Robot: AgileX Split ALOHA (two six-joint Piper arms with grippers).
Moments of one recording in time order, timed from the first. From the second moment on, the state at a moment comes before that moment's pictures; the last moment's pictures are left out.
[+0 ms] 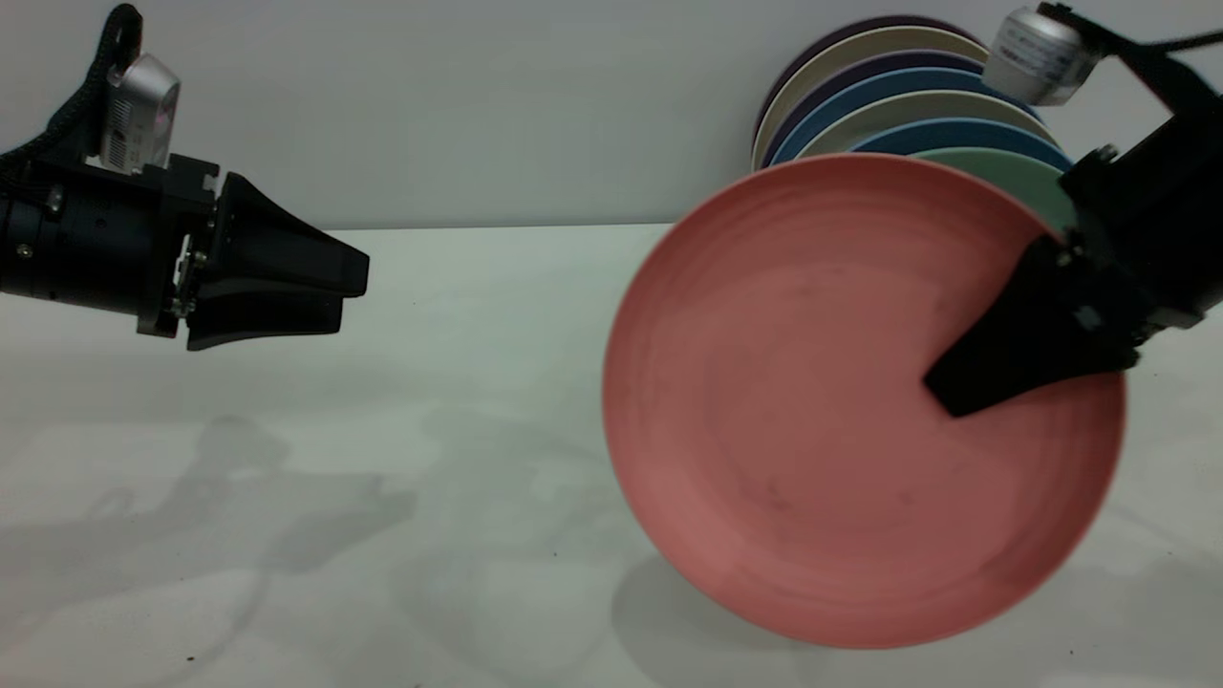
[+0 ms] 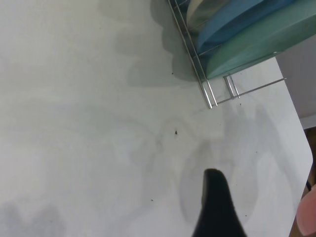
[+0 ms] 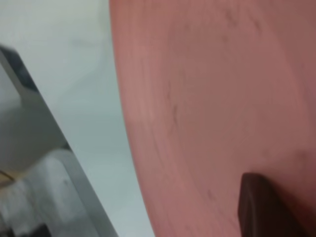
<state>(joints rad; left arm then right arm) 0.13 2.05 -0.92 -1.50 0.91 1.54 0.11 1.74 -0.84 1.02 0.75 -1.53</state>
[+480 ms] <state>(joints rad) 0.13 2.05 -0.92 -1.50 0.91 1.54 0.11 1.65 -0.84 0.86 0.63 -1.57</state>
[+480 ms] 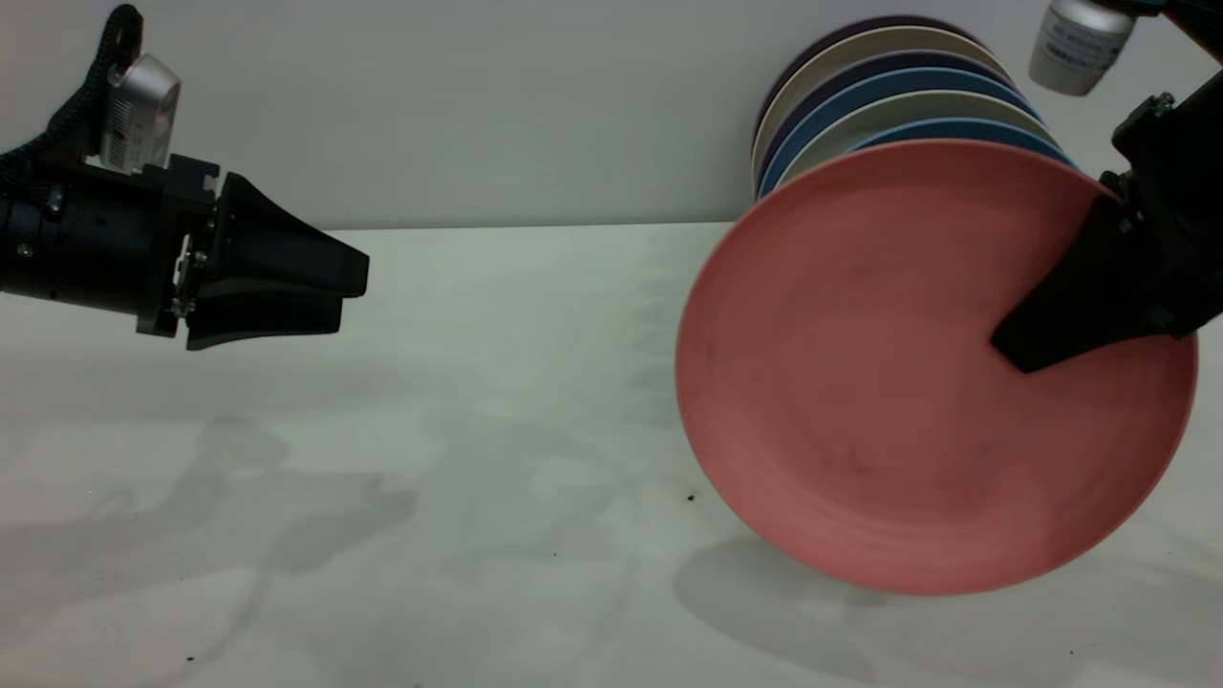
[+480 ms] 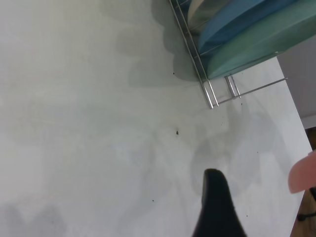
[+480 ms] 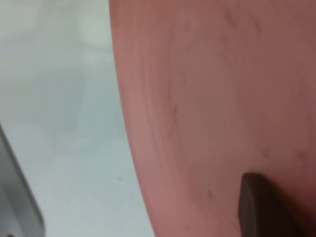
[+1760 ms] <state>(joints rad) 0.13 2.05 -0.92 -1.50 0.88 1.53 0.11 1.60 -0.90 0.76 0.58 -1.75</state>
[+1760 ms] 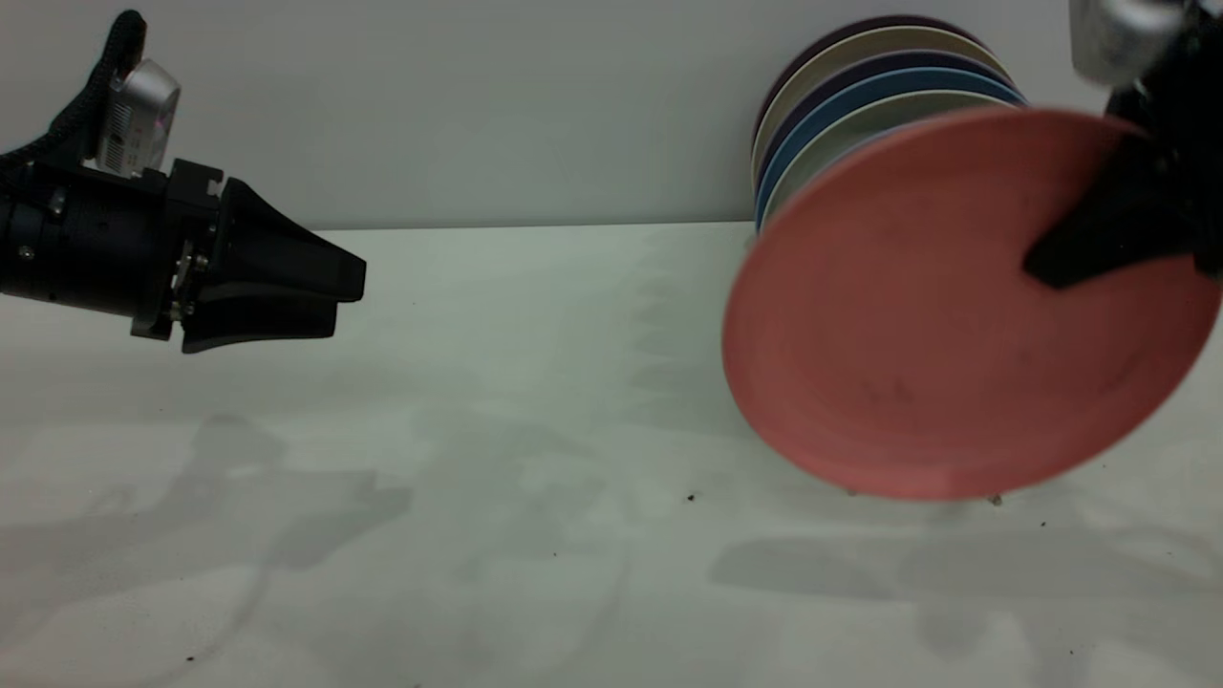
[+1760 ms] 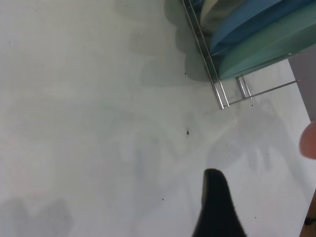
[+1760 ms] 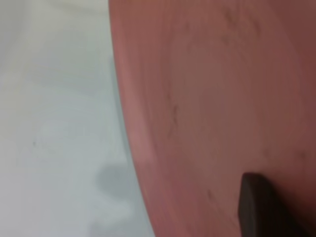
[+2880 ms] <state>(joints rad) 0.13 2.05 -0.92 -1.45 0.88 1.50 0.04 1.67 -1.10 0.75 0.64 -1.77</state>
